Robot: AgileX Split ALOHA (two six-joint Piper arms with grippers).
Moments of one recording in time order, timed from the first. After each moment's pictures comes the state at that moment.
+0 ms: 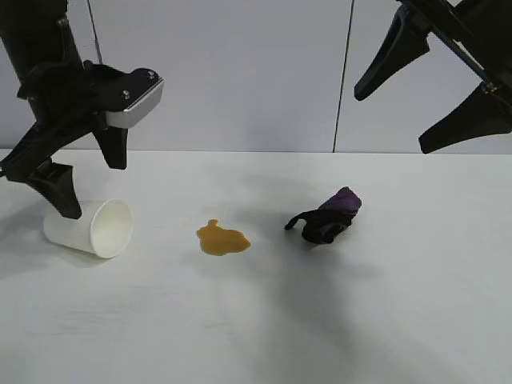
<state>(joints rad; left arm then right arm) -0.33 2.00 -1.45 -0.03 0.94 1.63 0.07 1.53 -1.10 0.71 0.87 -0.21</state>
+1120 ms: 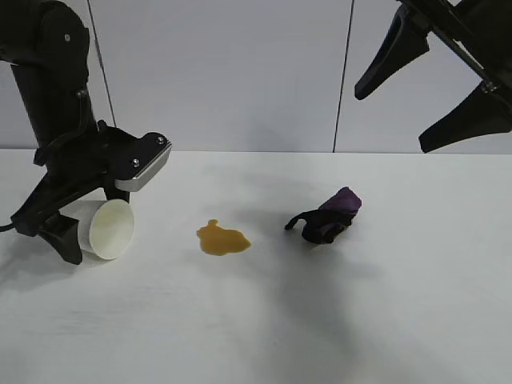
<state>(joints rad) -0.36 2.09 -1.40 0.04 0.80 1.57 0.07 1.53 -1.10 0.71 0.87 -0.21</state>
